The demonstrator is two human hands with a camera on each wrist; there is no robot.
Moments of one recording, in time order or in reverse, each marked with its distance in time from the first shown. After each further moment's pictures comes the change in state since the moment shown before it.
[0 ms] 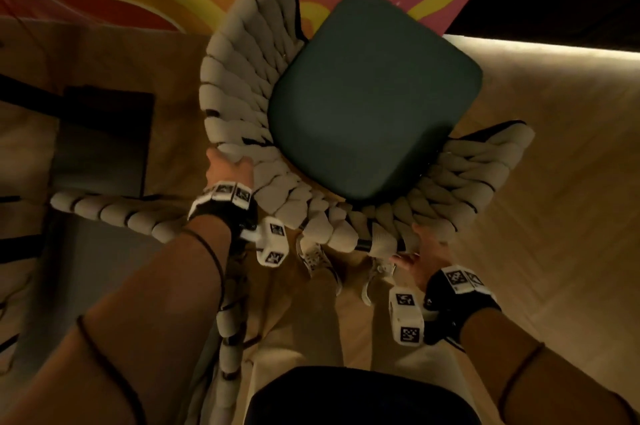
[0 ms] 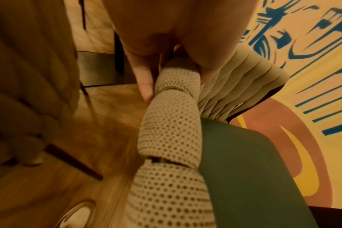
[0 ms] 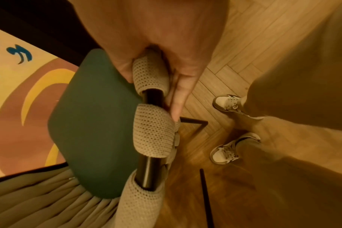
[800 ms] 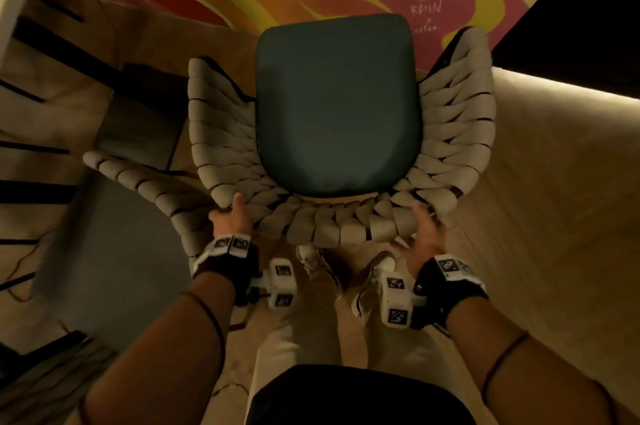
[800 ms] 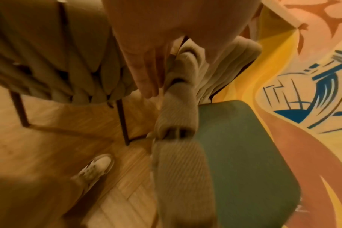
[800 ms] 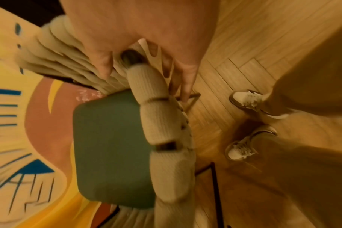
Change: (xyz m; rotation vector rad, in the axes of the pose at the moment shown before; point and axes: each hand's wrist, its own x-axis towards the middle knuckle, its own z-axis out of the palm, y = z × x) left_hand -0.095 -0.051 0.028 -0.366 0.113 -0.508; right_hand 0.009 -0.070 -0.003 -0.015 -0.118 -0.109
